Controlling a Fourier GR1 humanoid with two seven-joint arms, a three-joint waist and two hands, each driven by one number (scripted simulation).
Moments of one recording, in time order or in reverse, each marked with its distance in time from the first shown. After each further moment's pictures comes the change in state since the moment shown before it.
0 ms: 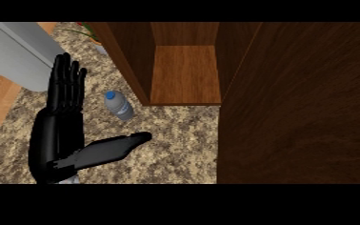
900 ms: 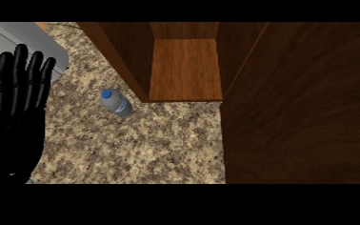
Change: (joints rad) left arm 0.003 0.075 0.204 -0.074 0.247 -0.361 -0.251; right arm -0.315 0.007 -0.122 0.308 0.159 -0.104 -0.229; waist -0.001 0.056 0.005
